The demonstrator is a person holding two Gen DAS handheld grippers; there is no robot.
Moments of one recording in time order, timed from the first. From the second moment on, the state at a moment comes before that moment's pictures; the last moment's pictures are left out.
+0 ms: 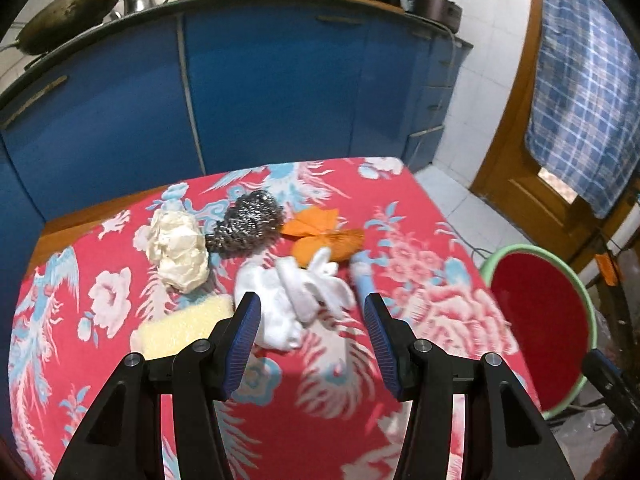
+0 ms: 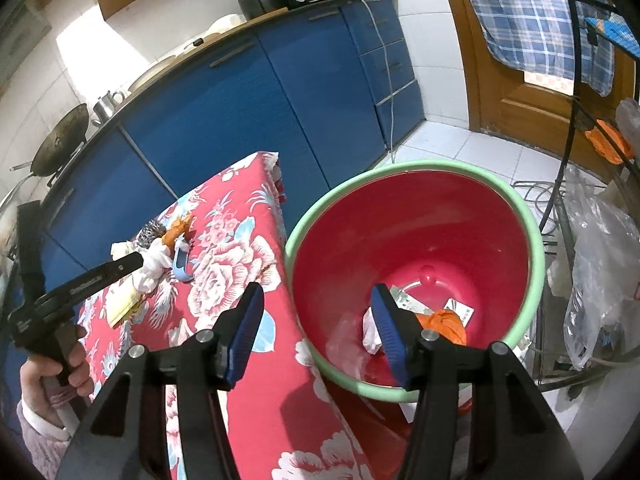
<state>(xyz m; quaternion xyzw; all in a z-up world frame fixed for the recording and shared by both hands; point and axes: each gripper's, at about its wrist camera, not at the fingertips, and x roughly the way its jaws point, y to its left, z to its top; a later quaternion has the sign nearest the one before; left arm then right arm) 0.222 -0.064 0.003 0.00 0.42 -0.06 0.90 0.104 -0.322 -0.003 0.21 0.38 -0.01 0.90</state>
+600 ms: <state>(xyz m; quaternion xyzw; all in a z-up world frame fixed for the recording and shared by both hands) 0.256 -0.059 -0.037 -0.01 0.43 -0.06 0.90 0.125 -0.295 -0.006 0.18 0.40 0.01 0.90</state>
